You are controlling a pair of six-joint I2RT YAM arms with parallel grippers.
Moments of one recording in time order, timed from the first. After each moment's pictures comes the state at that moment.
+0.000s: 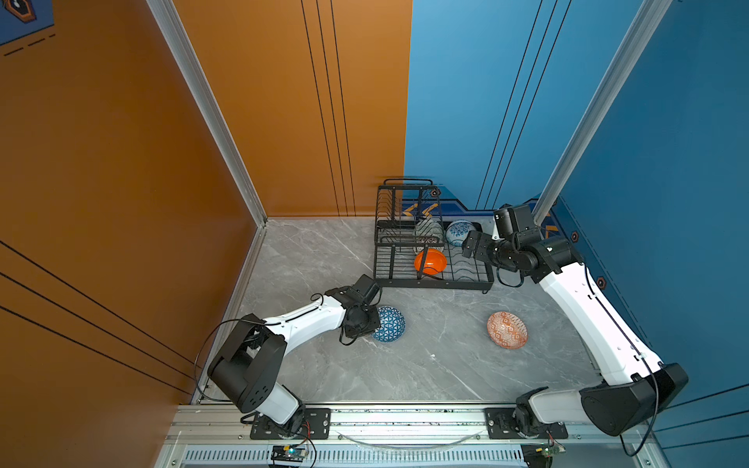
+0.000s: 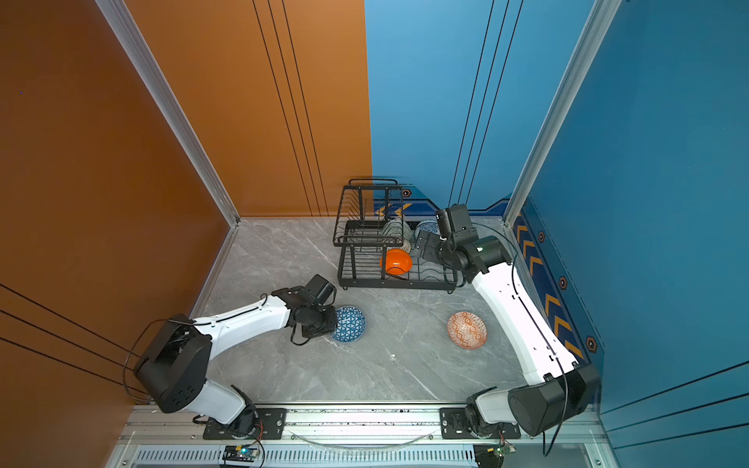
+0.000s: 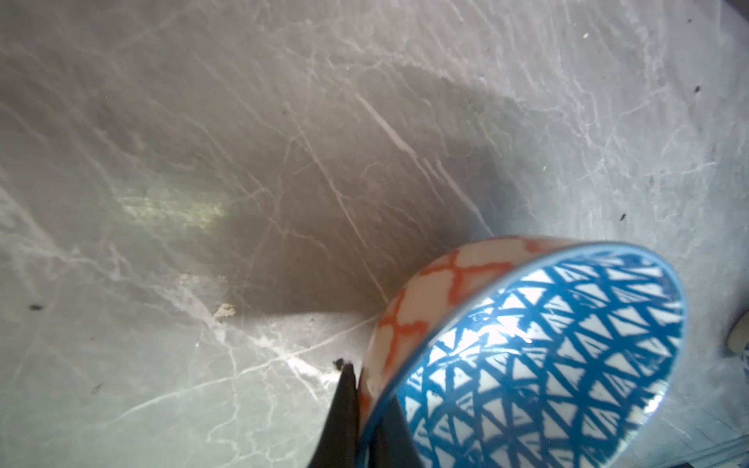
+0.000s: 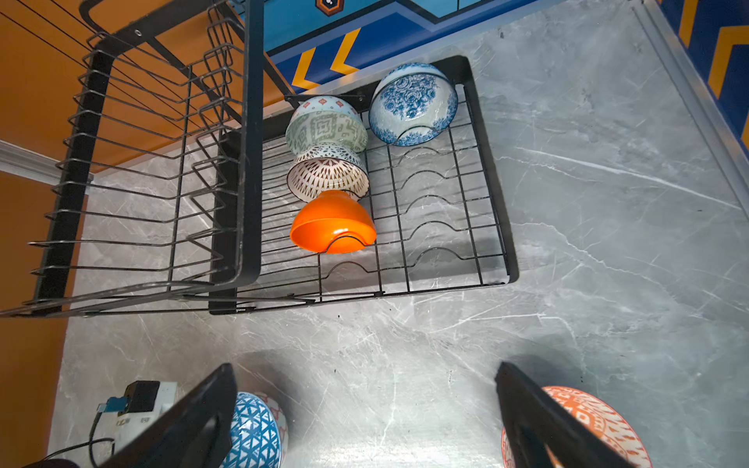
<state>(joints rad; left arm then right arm) -0.62 1.54 0.90 -0.62 0.11 -0.87 0.35 1.39 1.57 -0.98 0.09 0.57</state>
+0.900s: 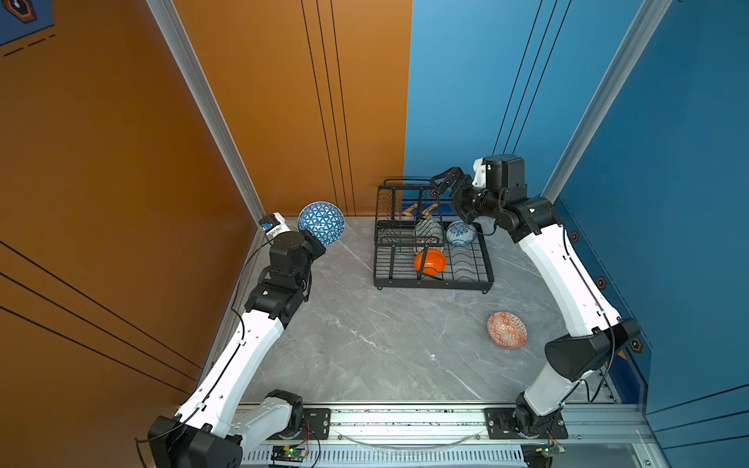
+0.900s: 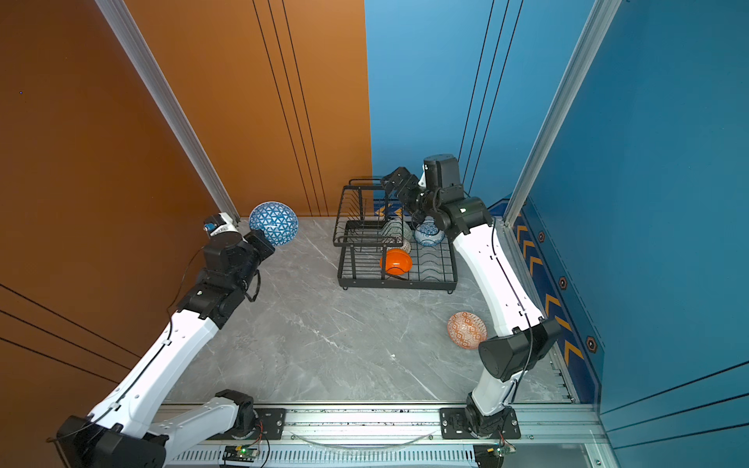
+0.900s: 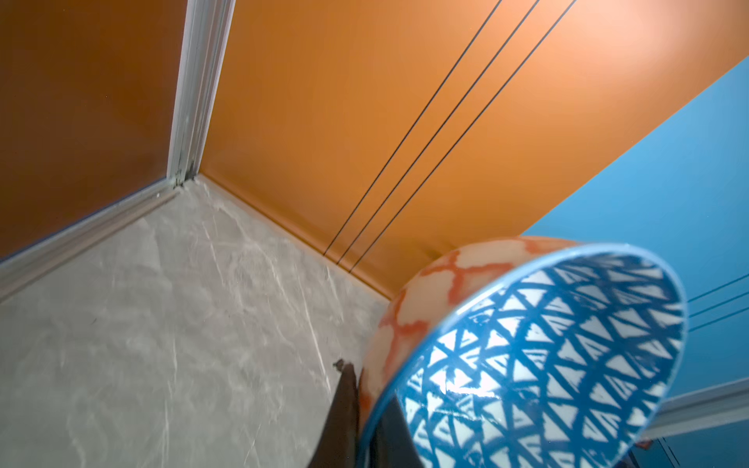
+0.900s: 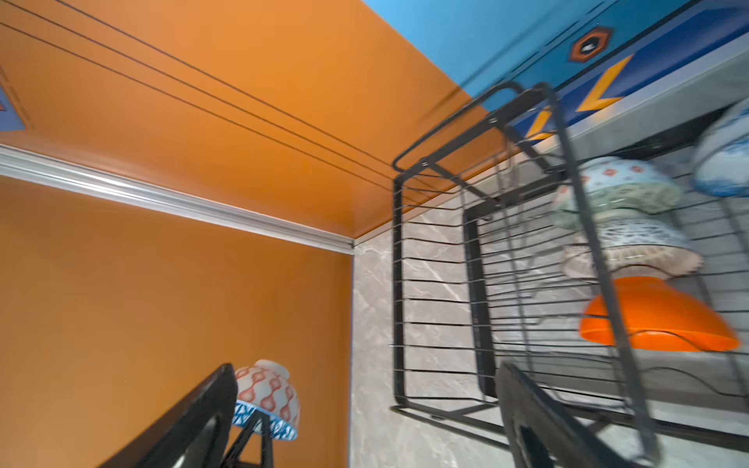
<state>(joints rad) -0.25 1.15 1.06 -0.07 -0.38 -0.64 0.40 1.78 2.14 -0.69 -0.25 1.00</state>
